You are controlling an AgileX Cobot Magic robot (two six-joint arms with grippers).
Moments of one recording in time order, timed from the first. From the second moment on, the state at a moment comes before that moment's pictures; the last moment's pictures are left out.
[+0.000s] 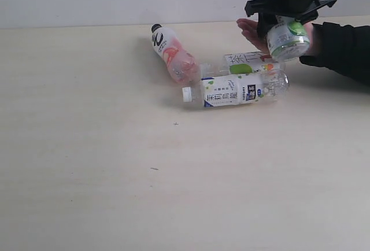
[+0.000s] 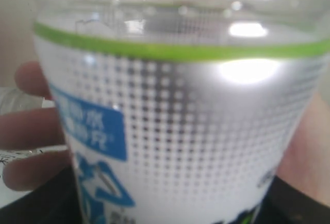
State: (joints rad) left arm -0.16 0.00 0.00 0.07 0.20 -0.40; right arm 0.32 2.13 -1.80 0.07 0.99 -0.05
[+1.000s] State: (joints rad) left arm -0.16 0.00 0.00 0.07 0.20 -0.40; right arm 0.32 2.18 -1.87 0.06 1.11 -0.05
